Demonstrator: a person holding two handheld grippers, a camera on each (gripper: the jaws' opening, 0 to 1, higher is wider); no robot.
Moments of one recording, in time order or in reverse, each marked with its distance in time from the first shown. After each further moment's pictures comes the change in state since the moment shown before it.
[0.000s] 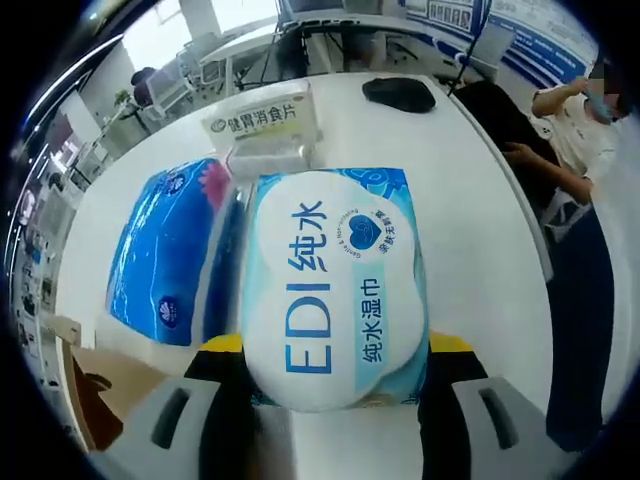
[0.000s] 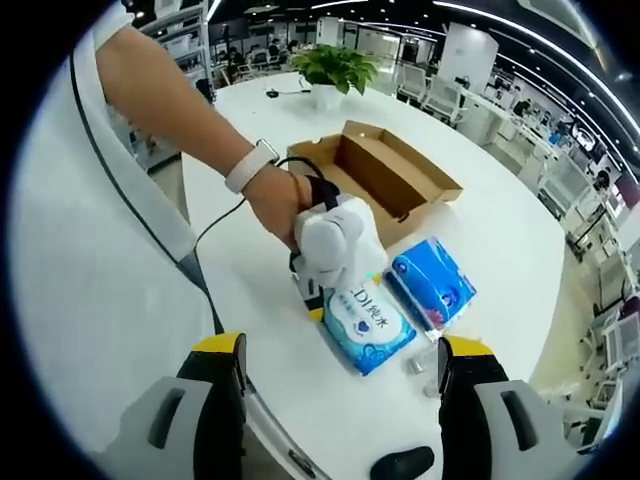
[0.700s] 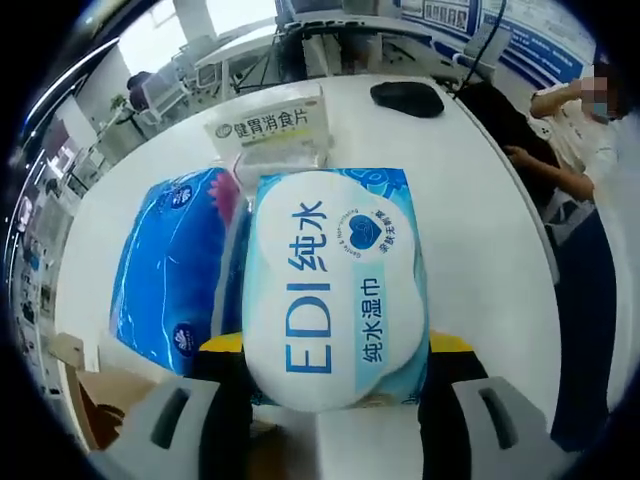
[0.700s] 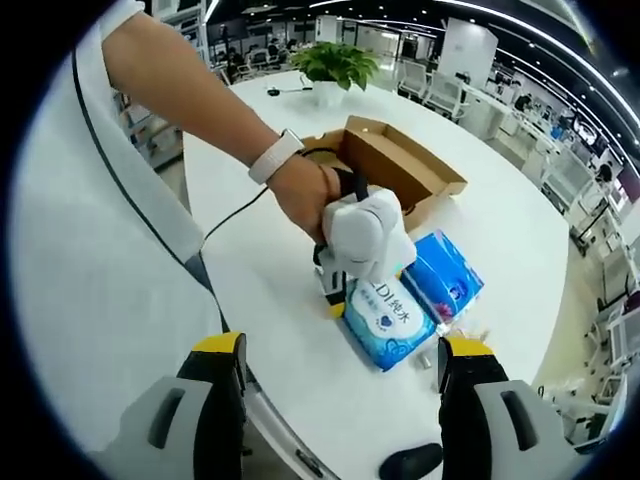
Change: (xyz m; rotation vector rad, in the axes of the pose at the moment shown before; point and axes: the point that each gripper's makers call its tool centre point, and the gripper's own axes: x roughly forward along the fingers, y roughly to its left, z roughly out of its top) left arm 0.006 0.017 0.008 0.022 -0.006 -0.013; right arm 0.003 0.005 -0.006 0.019 0.004 0.012
